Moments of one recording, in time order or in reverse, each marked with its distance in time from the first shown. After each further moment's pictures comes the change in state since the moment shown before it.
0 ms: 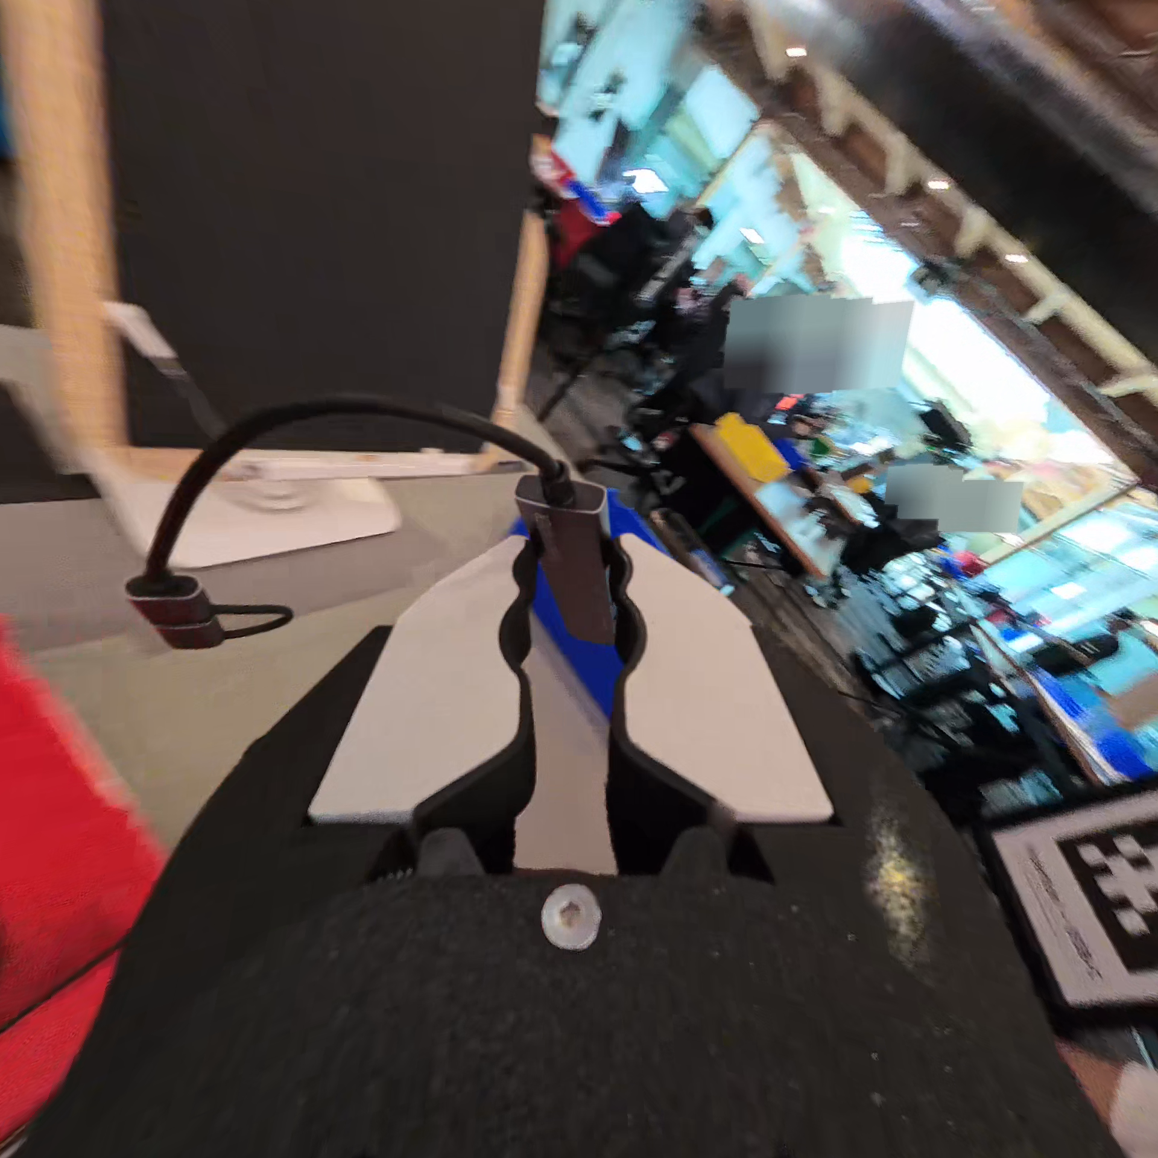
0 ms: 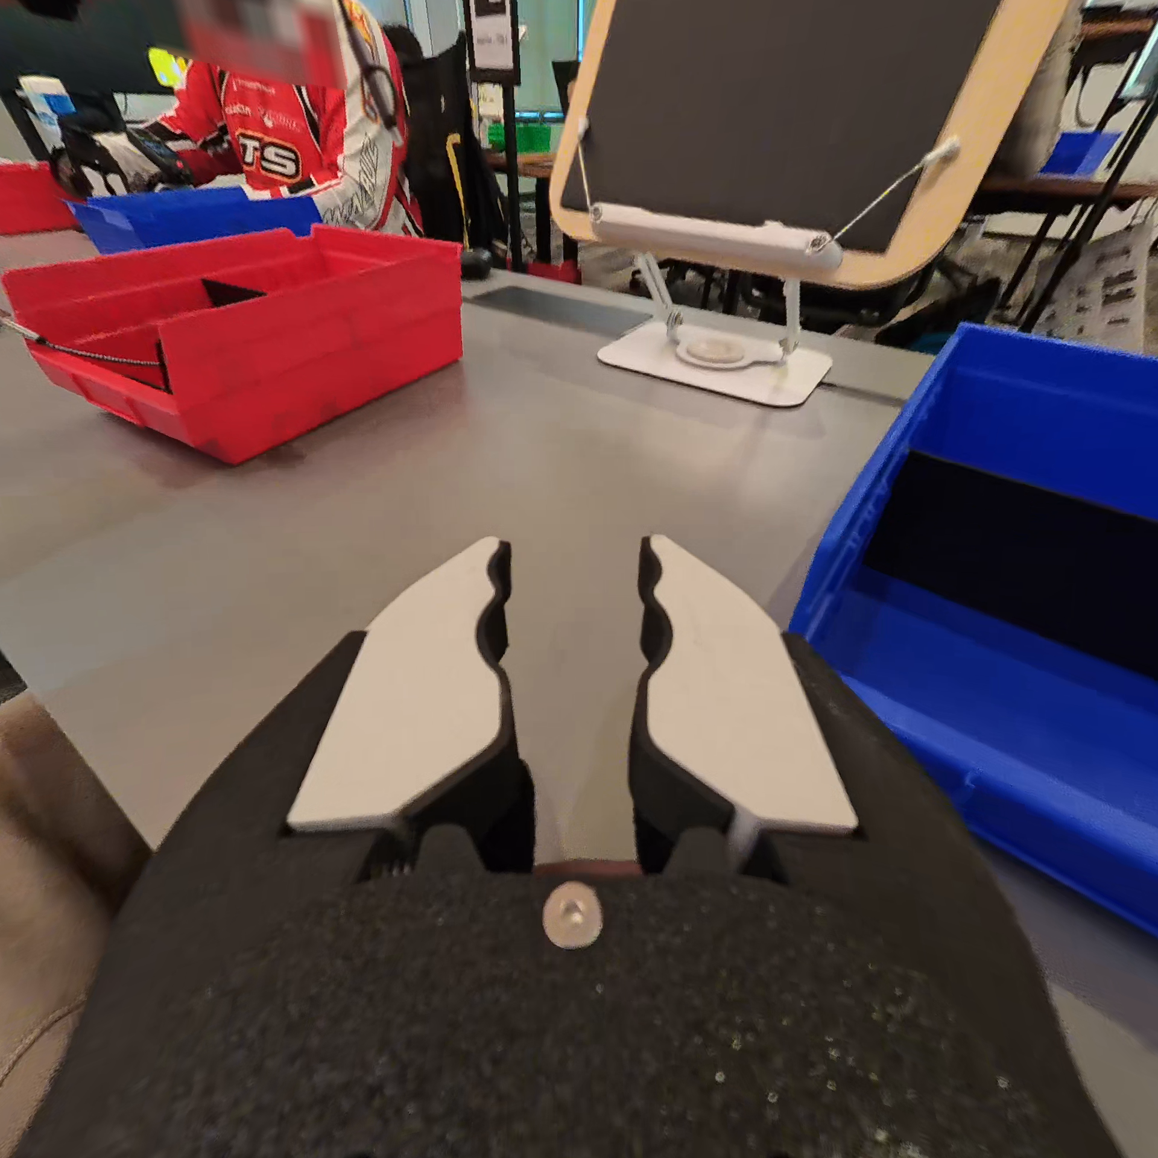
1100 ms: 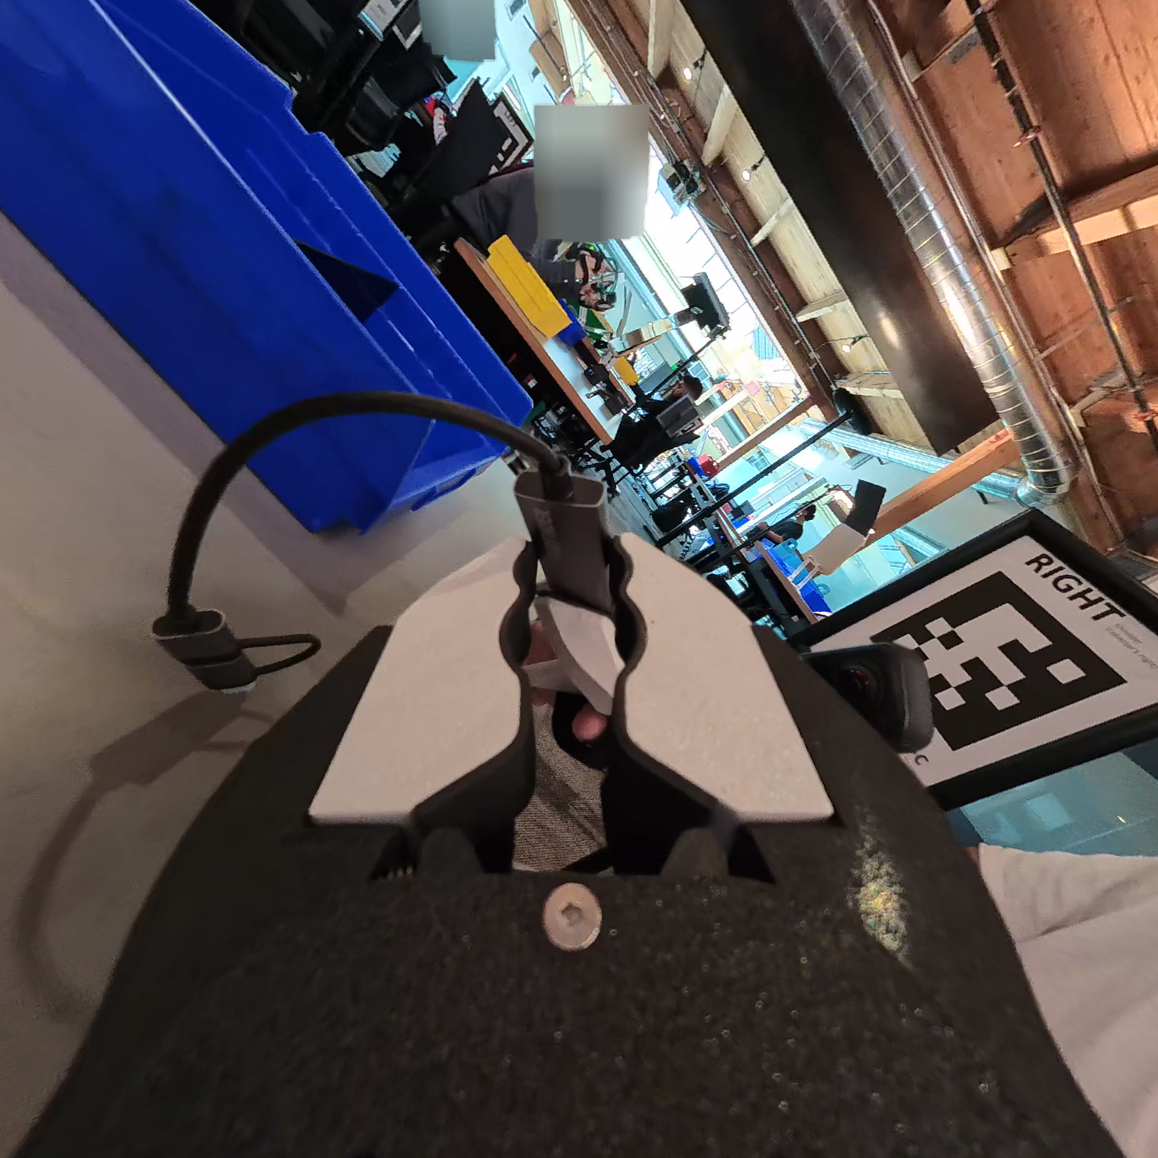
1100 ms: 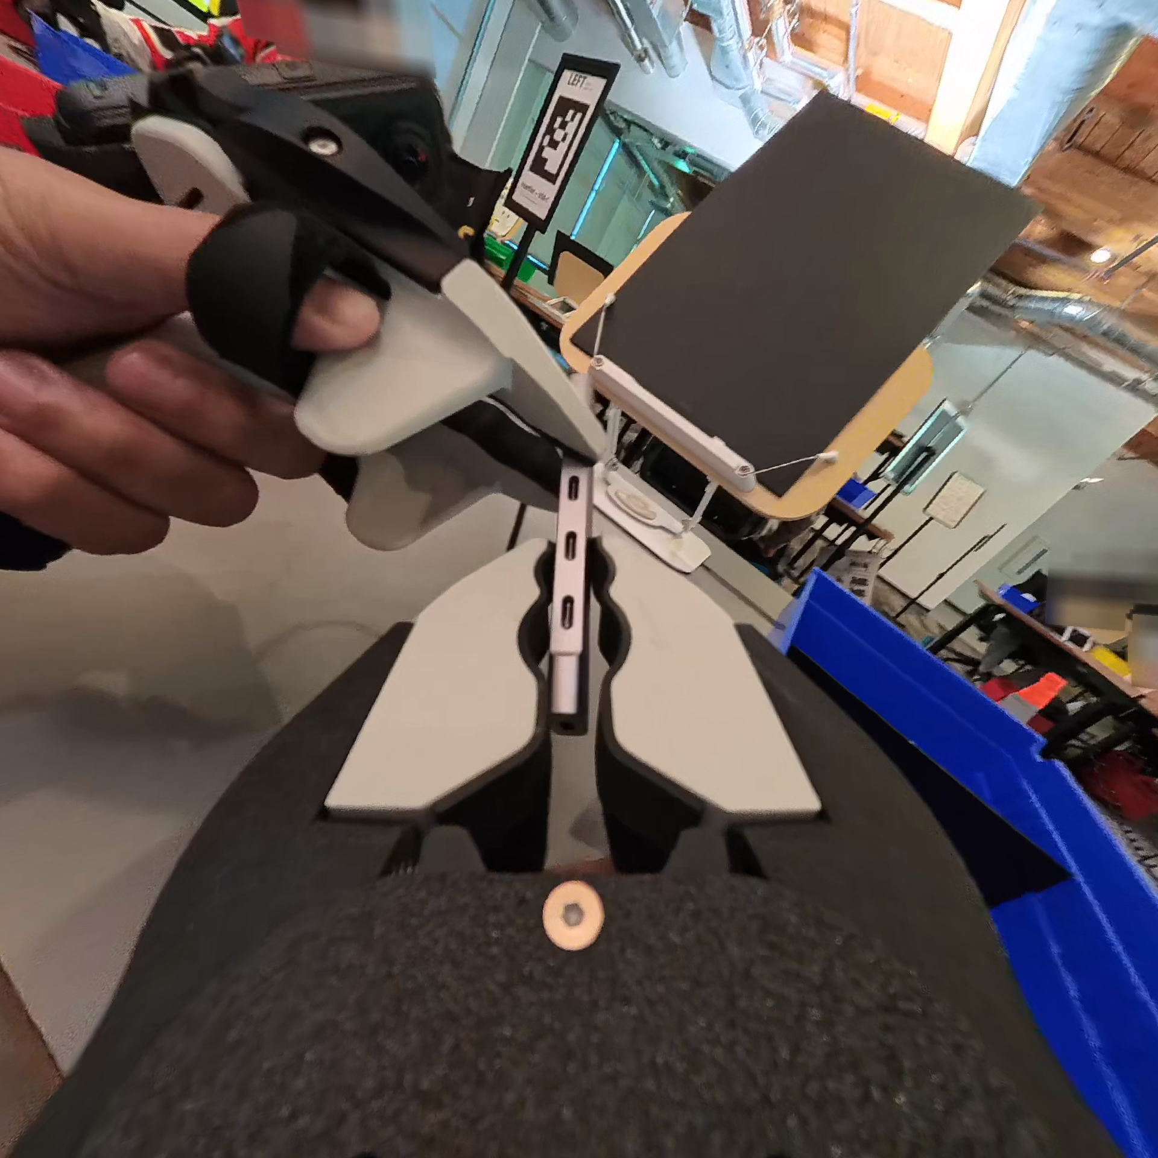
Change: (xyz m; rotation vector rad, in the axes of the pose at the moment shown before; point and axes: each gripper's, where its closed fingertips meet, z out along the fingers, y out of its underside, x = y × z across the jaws) left arm 0.125 0.295 0.110 -0.169 0.396 -0.188; right arm -0.025 -0.019 -0.011 0.200 0.089 -0.516
